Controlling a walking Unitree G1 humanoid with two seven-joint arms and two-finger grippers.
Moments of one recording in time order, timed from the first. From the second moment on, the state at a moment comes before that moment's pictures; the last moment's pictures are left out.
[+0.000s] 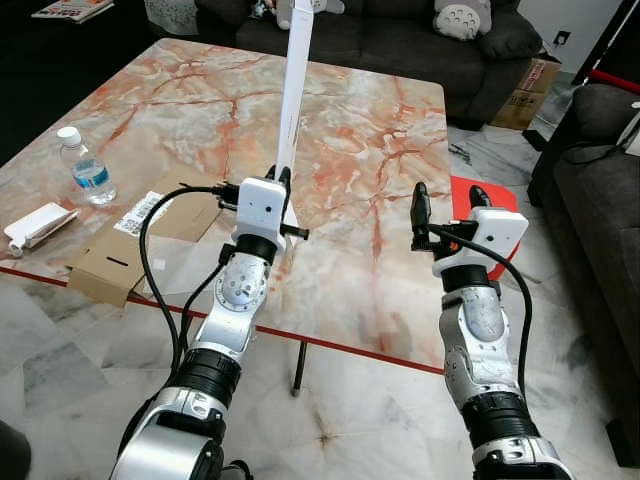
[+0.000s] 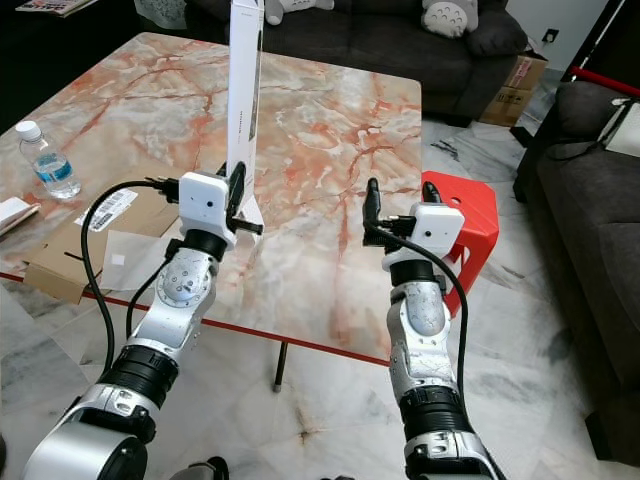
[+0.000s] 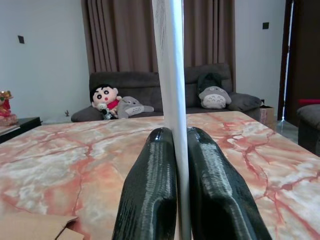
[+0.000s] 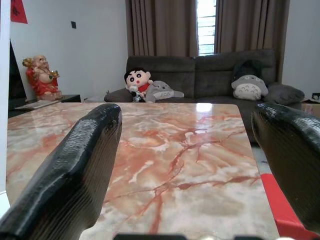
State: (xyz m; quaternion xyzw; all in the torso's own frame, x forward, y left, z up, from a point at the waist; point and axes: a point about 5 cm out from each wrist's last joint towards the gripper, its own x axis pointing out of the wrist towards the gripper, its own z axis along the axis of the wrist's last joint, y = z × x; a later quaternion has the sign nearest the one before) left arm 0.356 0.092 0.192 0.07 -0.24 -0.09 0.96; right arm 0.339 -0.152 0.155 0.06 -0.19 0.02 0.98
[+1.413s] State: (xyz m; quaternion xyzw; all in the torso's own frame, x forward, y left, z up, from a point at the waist) left arm 0.352 0.092 0.183 0.06 -0.23 -0.09 0.97; right arm 0.335 -0.145 0.146 0.07 -0.17 0.03 0.98
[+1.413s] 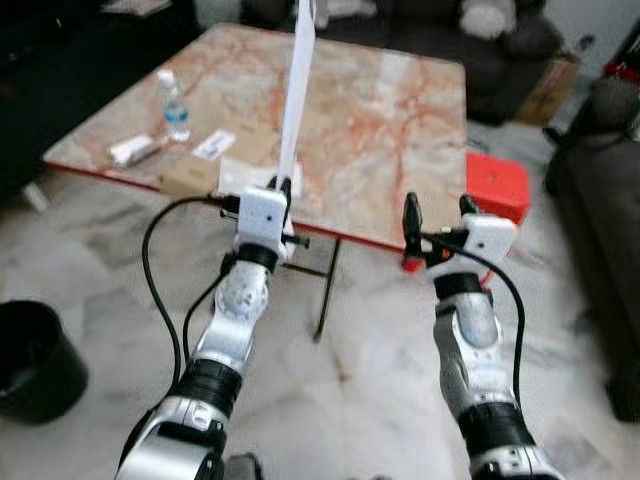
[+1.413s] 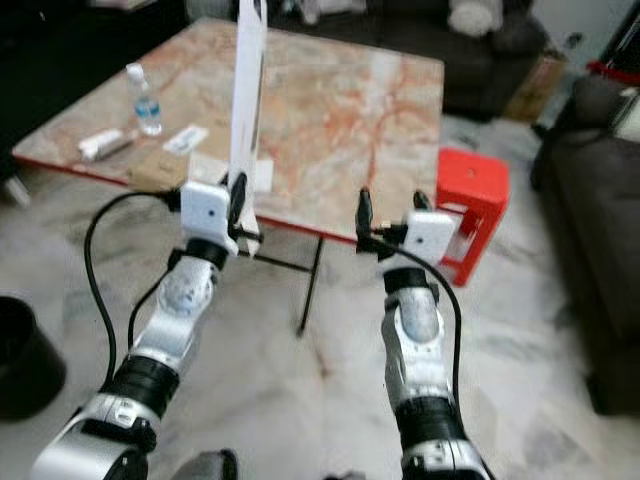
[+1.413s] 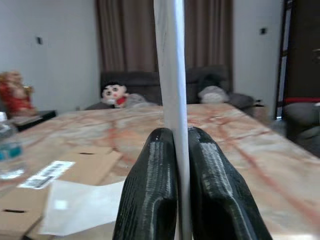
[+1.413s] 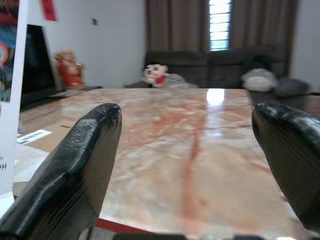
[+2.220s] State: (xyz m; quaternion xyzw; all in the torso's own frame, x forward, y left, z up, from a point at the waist) left arm 0.353 0.091 0.187 0.06 -0.23 -0.09 0.97; right arm 0.335 -0.147 0.147 0.07 -0.17 0.03 0.98
